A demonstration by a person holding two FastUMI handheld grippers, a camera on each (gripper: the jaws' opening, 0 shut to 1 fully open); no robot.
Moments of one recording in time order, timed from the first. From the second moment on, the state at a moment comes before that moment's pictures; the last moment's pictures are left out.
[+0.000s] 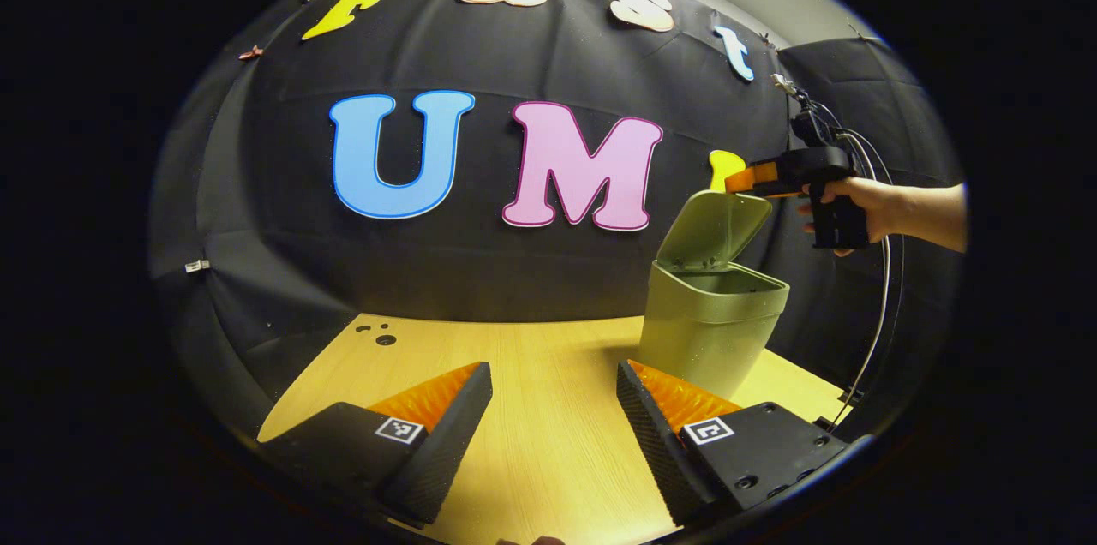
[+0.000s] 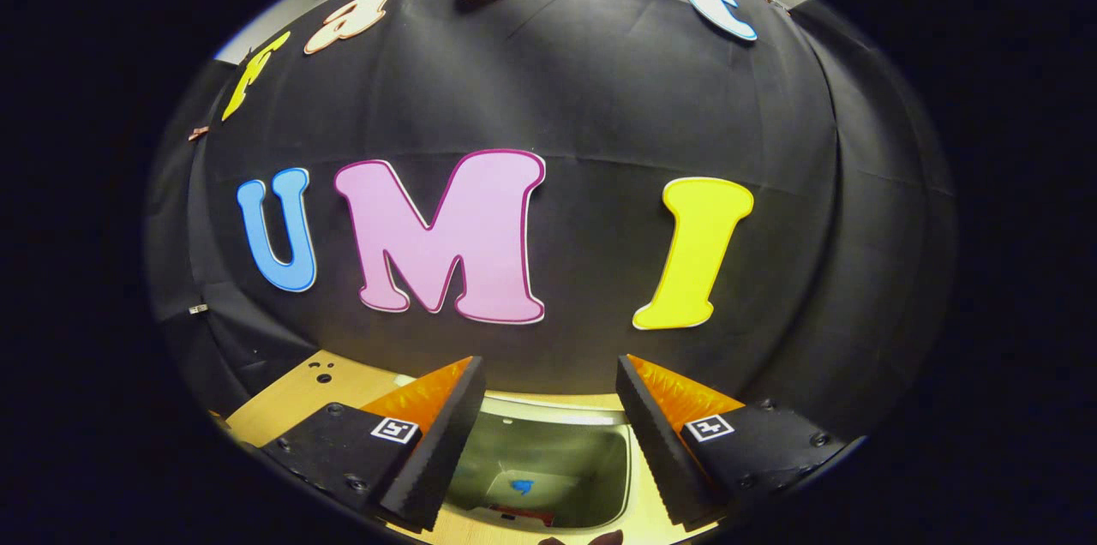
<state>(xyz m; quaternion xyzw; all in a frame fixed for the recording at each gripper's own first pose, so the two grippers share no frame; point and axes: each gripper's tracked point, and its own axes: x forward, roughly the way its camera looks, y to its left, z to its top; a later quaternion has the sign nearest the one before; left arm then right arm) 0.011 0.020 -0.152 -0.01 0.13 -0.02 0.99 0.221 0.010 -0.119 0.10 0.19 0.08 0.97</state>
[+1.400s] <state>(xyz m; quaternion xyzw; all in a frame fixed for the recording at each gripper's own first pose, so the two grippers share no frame) 0.010 0.009 -0.152 0.00 0.13 -0.03 0.99 0.130 0.050 -0.224 0.11 0.26 0.09 0.95</state>
